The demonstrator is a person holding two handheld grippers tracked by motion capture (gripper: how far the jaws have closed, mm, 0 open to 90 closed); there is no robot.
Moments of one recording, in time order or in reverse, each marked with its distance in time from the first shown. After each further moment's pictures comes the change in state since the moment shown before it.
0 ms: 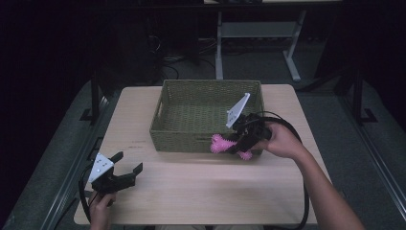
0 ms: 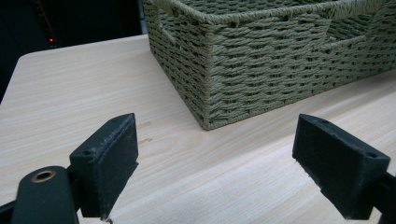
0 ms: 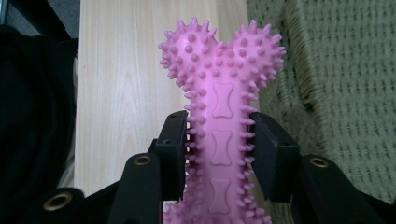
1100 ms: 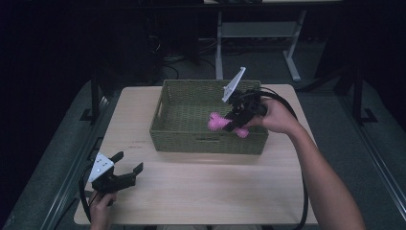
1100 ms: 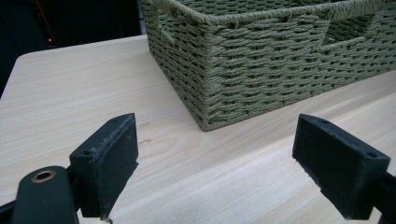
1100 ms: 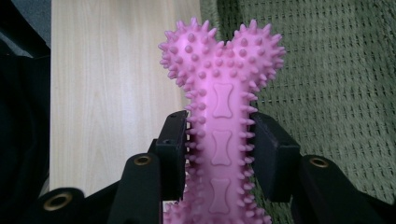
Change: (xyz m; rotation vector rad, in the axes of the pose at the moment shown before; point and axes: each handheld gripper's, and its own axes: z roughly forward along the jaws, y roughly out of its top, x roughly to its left) left arm -0.001 0.000 0.001 -0.003 -0.006 -0.002; right arm -0.049 0.029 -0.022 0.010 -0.026 0.035
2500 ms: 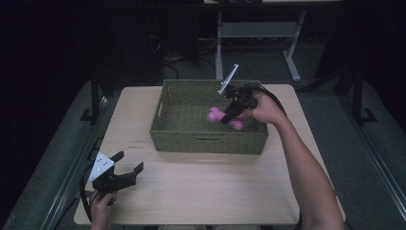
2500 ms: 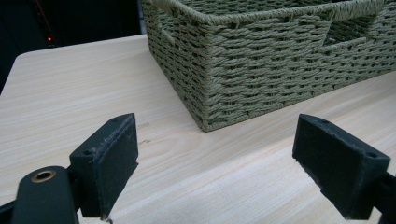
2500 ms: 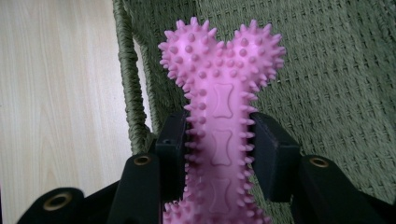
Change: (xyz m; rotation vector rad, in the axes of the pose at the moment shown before) left arm 0.001 0.001 0.001 0.002 0.002 -0.001; right arm -0.066 -0.006 0.044 0.044 0.033 0.143
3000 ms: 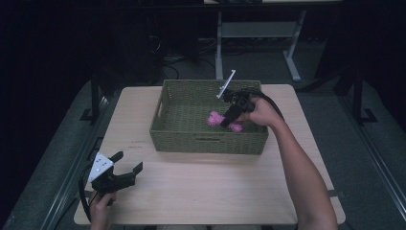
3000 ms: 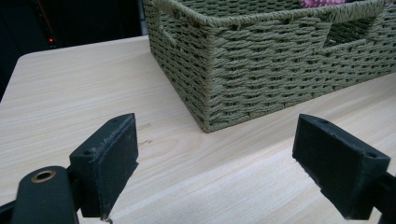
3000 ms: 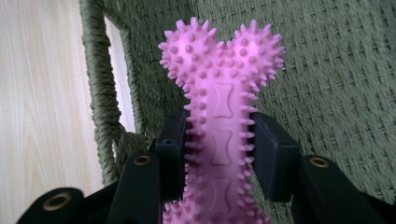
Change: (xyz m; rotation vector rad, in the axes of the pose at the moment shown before) left arm 0.001 0.000 -0.001 -0.005 0.000 -0.004; right arm -0.010 -0.005 0.023 0.038 0.018 0.025
